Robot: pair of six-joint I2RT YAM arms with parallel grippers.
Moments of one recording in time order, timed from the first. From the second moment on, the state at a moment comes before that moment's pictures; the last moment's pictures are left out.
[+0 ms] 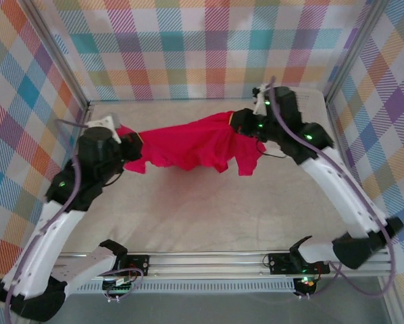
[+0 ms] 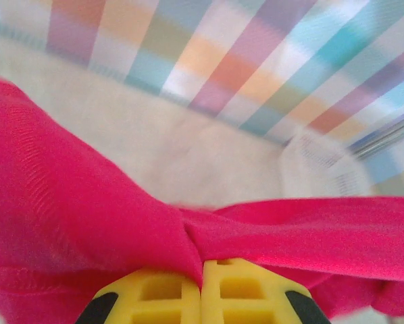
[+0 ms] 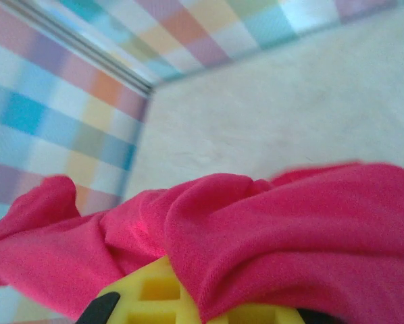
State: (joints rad) left arm -0.45 0.91 1.33 -0.80 -0.16 -0.64; right arm 0.57 1.32 1.63 -0.77 -0.16 0.69
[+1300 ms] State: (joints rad) left arm -0.40 1.23 0.80 -0.72 0.05 -0.67; right arm 0.44 1.97 1.46 -0.73 -0.24 0.58
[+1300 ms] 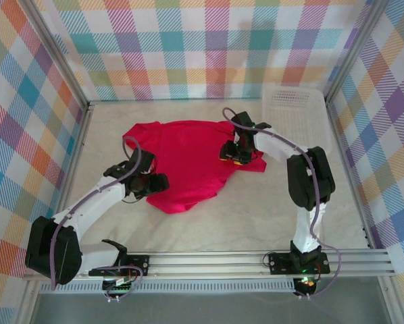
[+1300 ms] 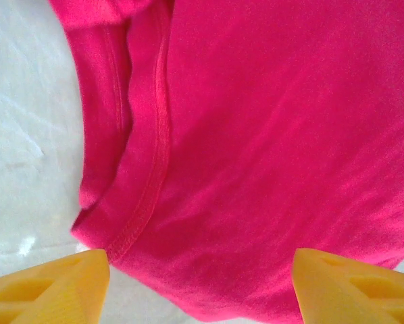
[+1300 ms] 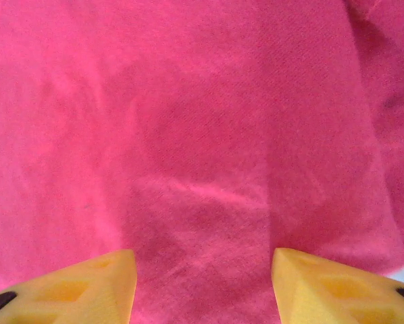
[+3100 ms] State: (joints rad) left arm -0.33 1.29 1.03 -0.92 -0.20 -0.60; right arm 0.40 1.74 1.35 -0.84 -0.19 0.52
